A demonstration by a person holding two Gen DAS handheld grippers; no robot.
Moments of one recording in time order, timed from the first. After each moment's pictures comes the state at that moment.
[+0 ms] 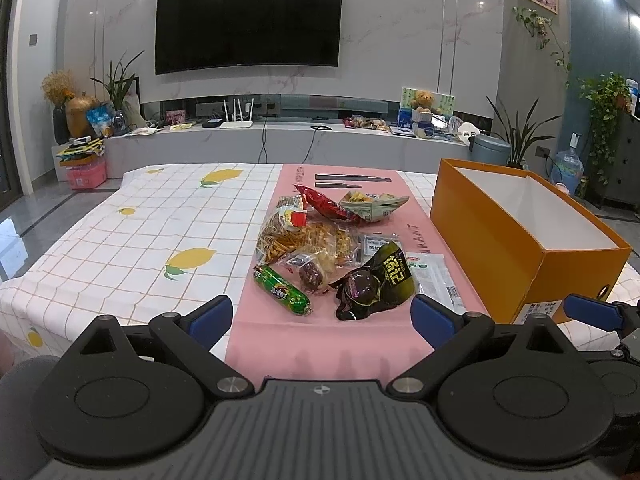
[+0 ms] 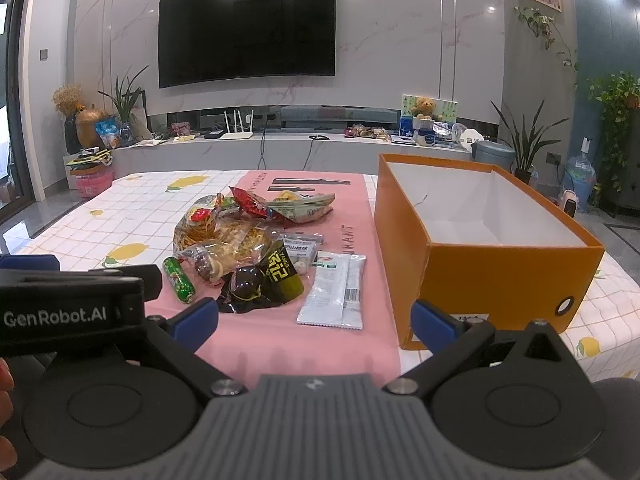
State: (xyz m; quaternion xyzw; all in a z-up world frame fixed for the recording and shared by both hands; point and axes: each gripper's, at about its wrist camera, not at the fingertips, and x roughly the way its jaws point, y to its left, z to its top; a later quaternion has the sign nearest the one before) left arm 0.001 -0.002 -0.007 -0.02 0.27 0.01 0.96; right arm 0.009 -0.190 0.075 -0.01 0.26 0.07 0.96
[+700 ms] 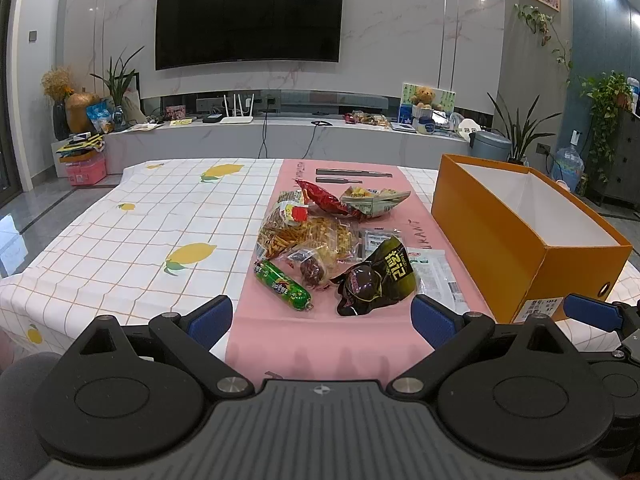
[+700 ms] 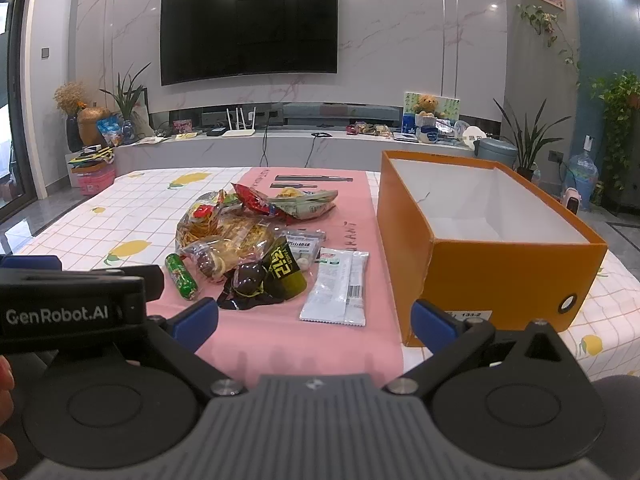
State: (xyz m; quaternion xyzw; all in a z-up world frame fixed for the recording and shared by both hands) left arm 0.002 -0.001 -0.009 -0.02 0.27 0.01 0.96; right arm 0.008 -0.189 0.074 -0.01 0.27 0.08 0.96
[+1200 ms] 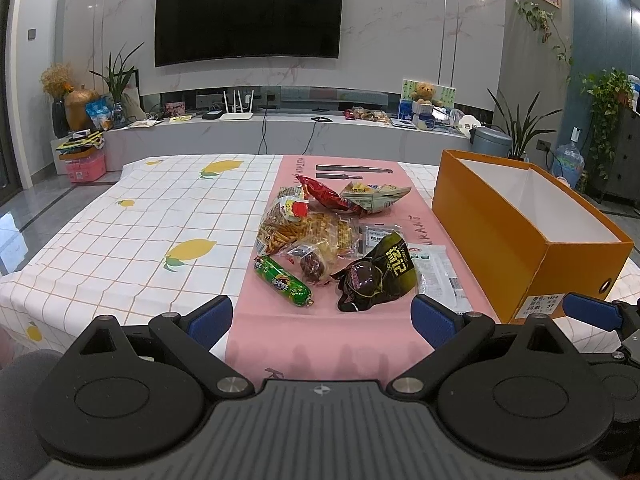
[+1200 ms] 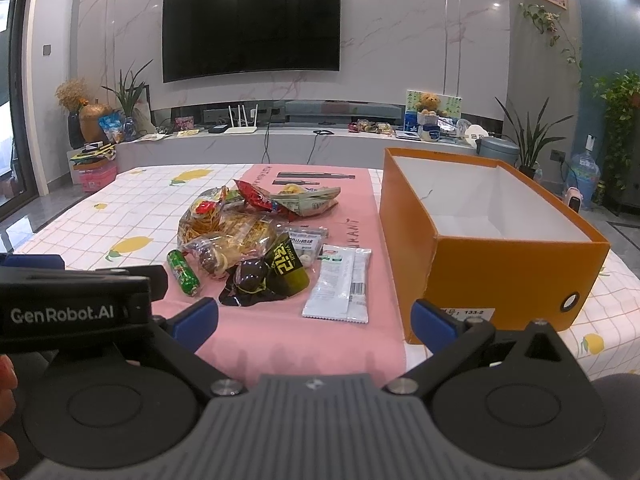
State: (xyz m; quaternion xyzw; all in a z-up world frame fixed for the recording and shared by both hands) left arm 0.002 0.000 -0.013 -0.02 0.28 0.01 0.96; right arm 0.009 -0.186 0.073 -0.01 0.27 0.08 0.96
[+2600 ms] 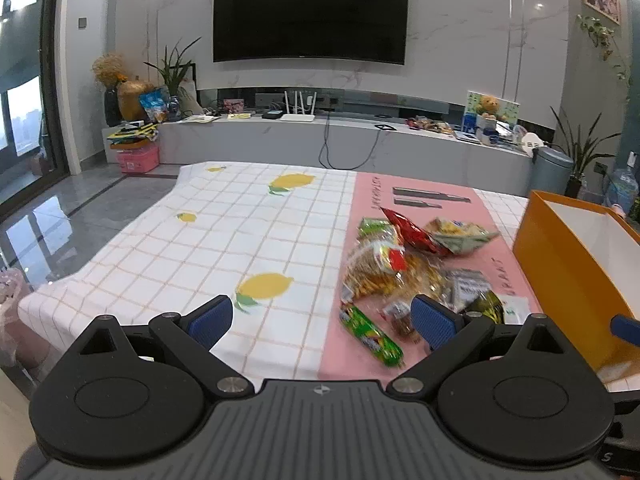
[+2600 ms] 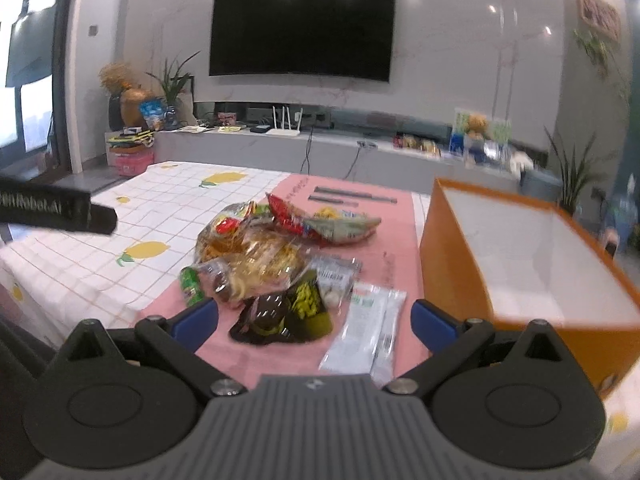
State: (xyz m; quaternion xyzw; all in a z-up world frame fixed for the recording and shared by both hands) left arm 0.058 0.060 0.017 -0.04 0.28 0.10 0.95; right arm 0.072 -0.170 0.074 -0.08 0.24 0.15 0.95
